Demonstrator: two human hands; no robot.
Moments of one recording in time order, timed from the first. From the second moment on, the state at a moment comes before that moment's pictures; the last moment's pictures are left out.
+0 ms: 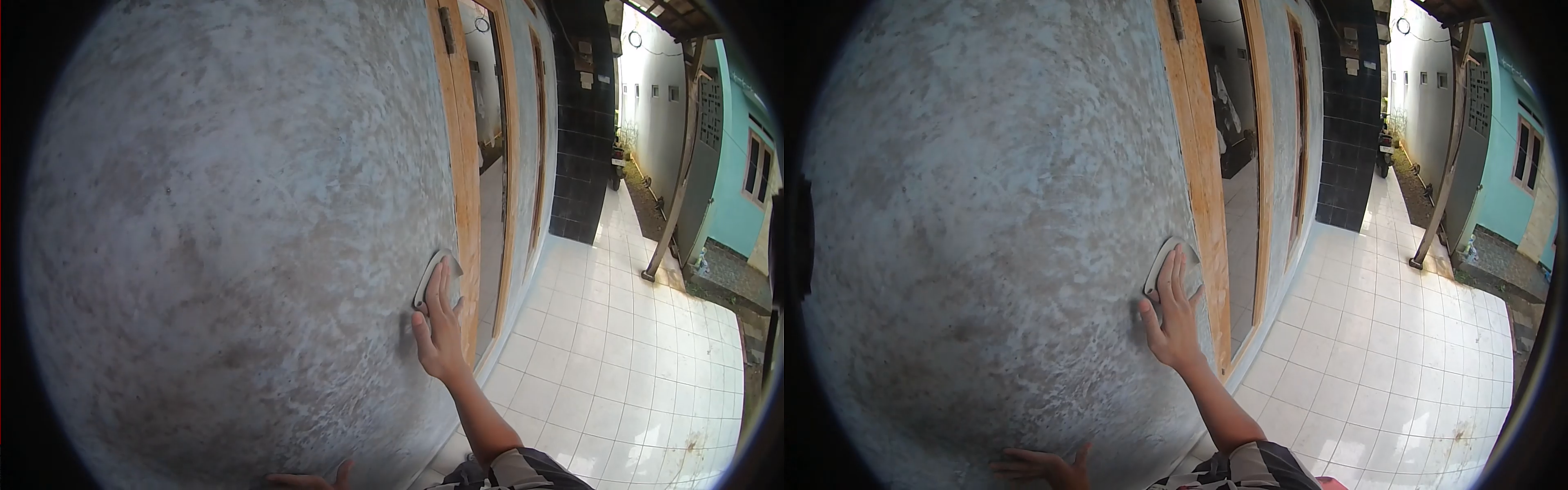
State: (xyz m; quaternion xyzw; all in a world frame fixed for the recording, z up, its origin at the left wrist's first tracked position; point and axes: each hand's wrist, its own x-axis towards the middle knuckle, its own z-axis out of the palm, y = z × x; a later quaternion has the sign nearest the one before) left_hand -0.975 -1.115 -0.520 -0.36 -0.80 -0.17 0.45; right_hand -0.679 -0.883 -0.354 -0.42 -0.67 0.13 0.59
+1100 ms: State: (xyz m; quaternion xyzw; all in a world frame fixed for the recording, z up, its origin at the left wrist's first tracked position) left_hand -0.906 -1.106 -0.461 -0.32 -0.83 -0.24 0.38; right_hand -0.638 -0.844 -0.372 -0.33 -0.79 -0.04 0.51
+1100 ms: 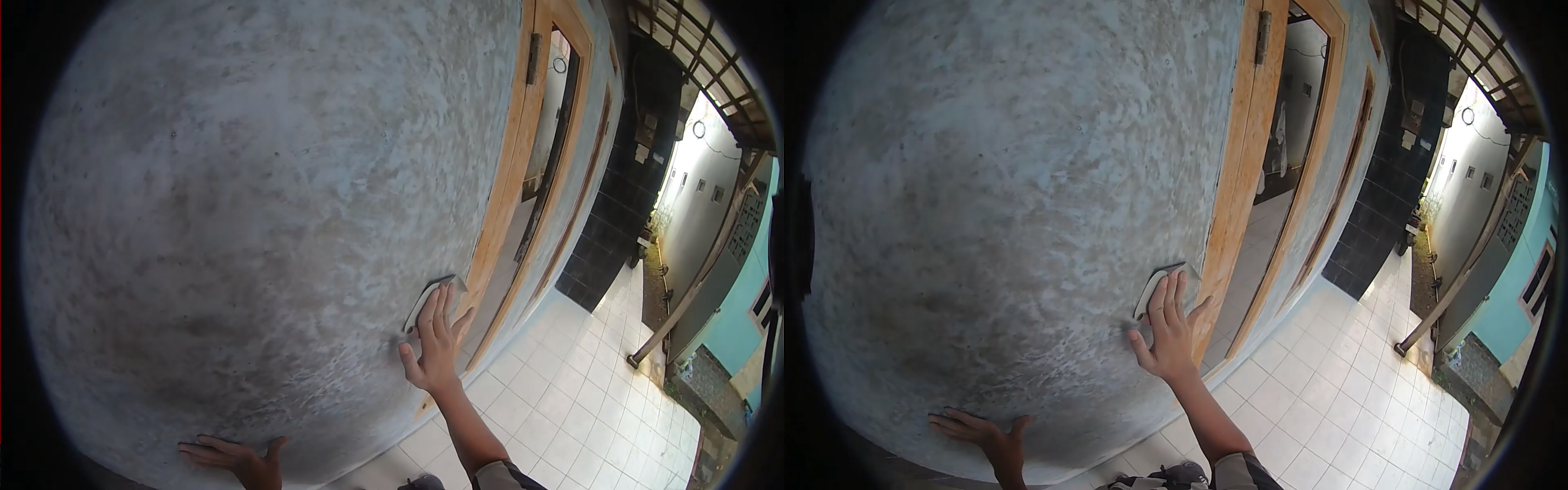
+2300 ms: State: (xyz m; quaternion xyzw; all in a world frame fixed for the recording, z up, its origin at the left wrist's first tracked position) left_hand -0.704 -0.971 -0.469 -0.30 -0.72 -0.60 0.19; right_hand -0.578 -0.809 -0.369 -0.24 -0.88 -0.09 0.40
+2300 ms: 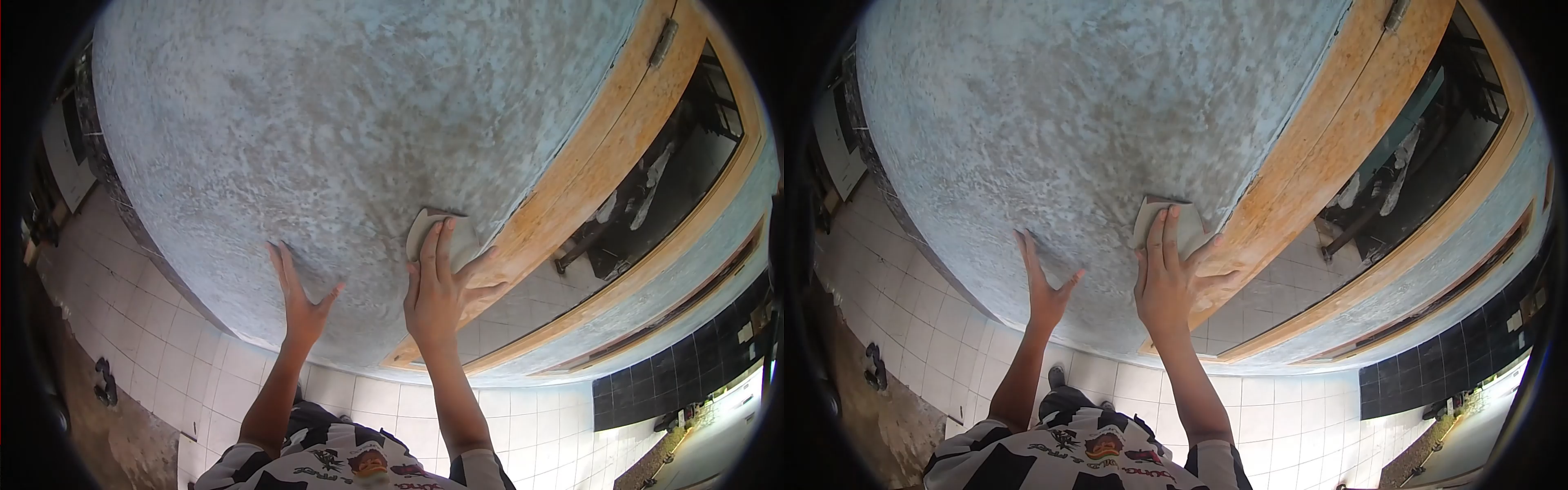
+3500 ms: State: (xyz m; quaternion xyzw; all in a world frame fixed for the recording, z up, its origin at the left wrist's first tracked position) left_hand -0.689 -1.006 -0.425 -0.40 -0.66 -0.59 0.25; right_hand -0.484 -0.835 -0.459 -0.22 -0.70 0.51 0.45
